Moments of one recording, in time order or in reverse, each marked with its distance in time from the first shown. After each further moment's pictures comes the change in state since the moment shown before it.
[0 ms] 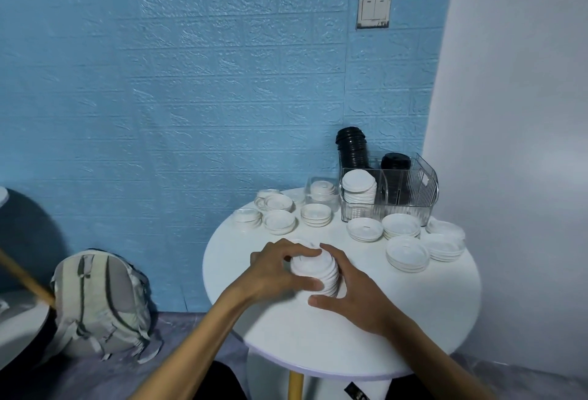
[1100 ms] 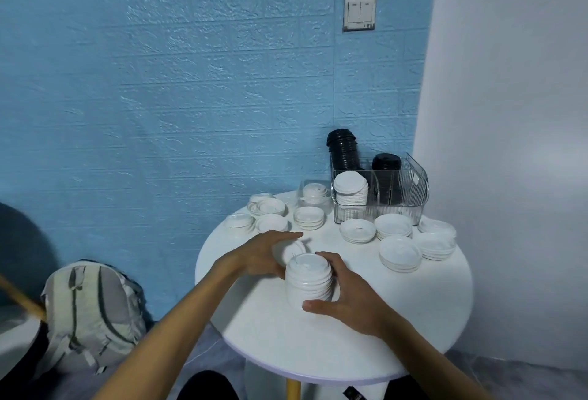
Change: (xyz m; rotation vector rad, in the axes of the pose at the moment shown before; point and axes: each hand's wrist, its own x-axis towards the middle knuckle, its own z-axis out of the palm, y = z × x) left_hand 0.062 -0.024 -0.026 0.334 -0.232 0.030; right_hand -0.001 0.001 -0.004 0.010 0.003 0.004
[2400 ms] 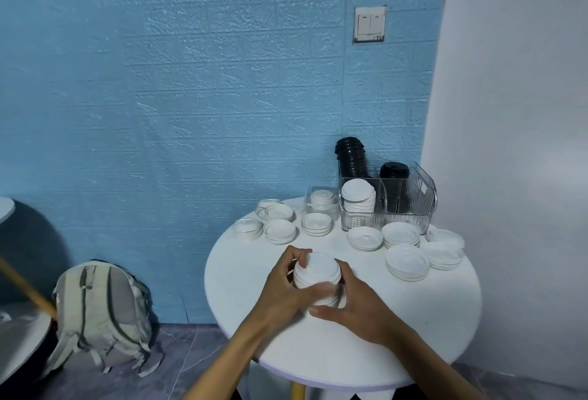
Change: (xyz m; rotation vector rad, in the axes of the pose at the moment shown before) left_hand -0.053 0.041 0.071 -0.979 0.392 0.147; right_hand -0.004 -0.007 0.001 0.061 0.006 -0.022
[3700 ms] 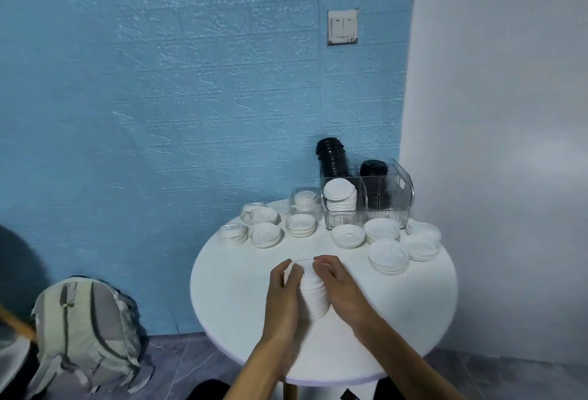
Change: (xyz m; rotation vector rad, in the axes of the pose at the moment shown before) left_hand -0.014 0.015 0.045 -0.132 0.347 -0.362; right_hand 0.015 -0.010 0.014 0.457 0.298 0.282
